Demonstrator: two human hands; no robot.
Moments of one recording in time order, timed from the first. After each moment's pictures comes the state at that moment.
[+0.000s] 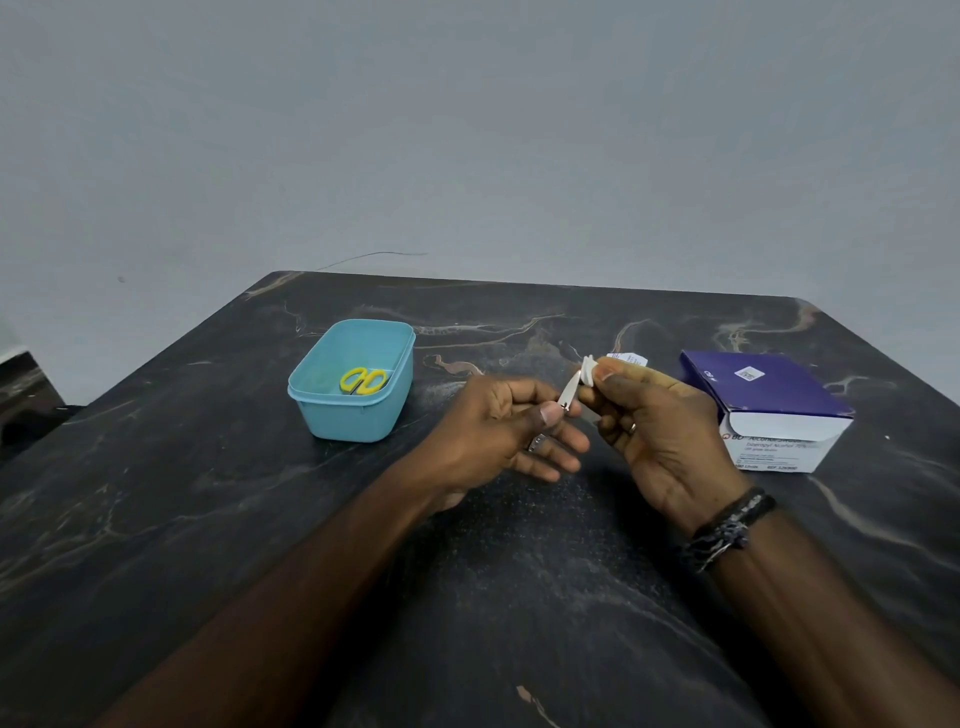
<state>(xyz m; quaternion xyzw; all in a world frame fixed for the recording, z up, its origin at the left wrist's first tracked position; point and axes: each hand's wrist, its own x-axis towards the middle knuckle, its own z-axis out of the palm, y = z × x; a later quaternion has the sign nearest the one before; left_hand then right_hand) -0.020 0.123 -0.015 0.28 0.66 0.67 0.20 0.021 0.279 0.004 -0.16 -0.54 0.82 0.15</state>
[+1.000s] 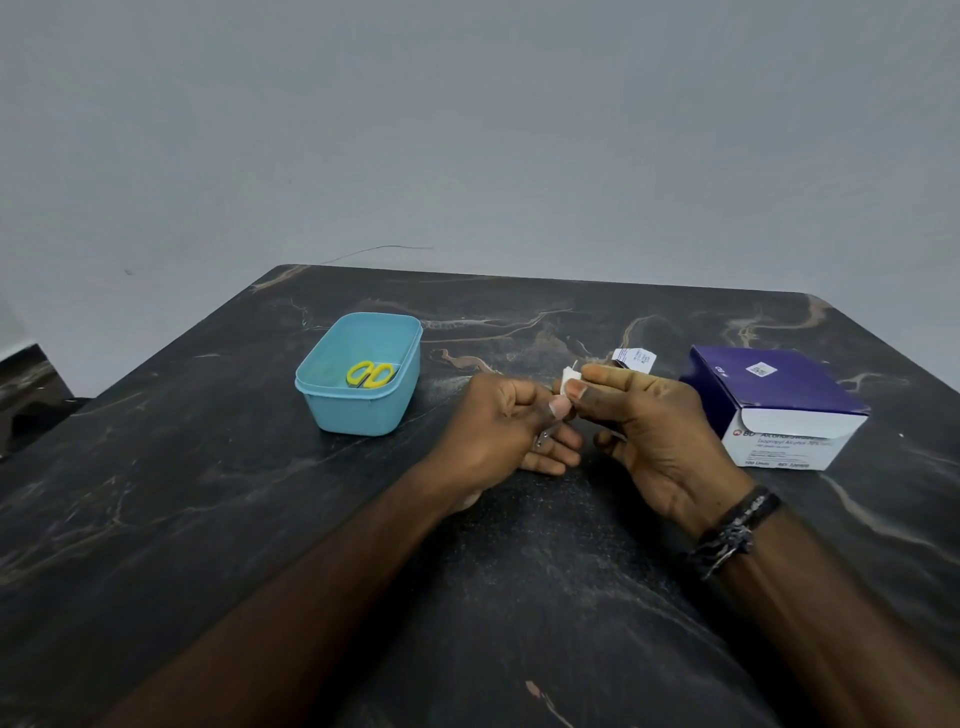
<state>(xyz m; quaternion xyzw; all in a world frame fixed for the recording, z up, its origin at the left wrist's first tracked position) -0.020 0.131 -0.025 0.22 0.68 0.69 0.15 0.026 0.270 0.004 -0.15 -0.62 0.76 0.11</state>
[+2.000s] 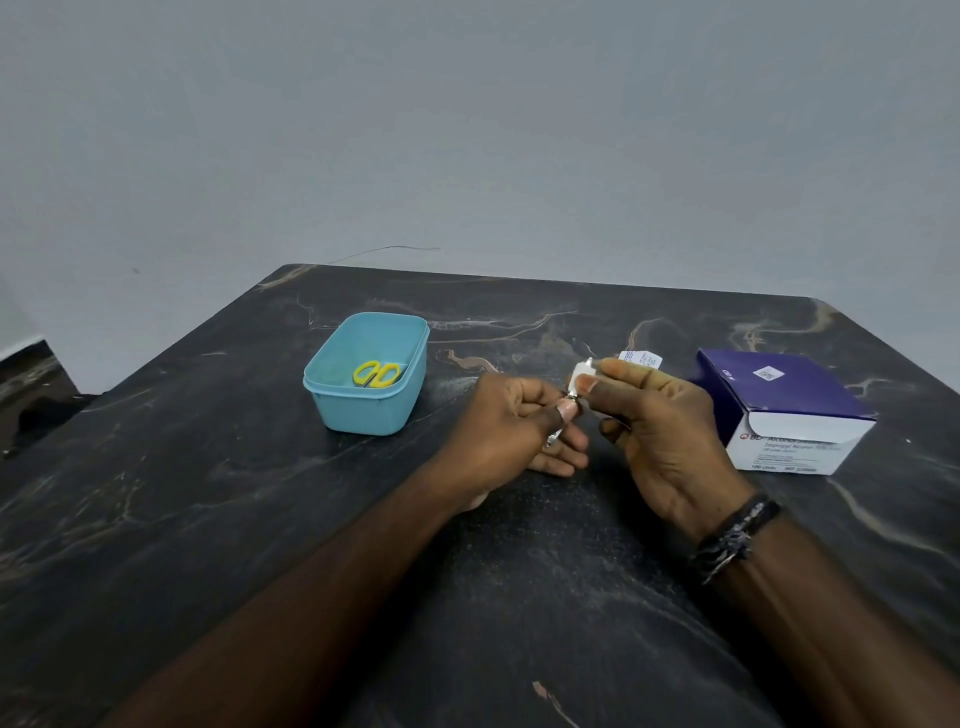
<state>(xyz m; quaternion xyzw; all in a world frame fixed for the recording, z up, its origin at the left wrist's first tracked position) -0.018 0.132 -0.021 0.21 0.68 0.68 0.15 0.020 0.271 -0.004 -0.14 -0.59 0.78 0.16</state>
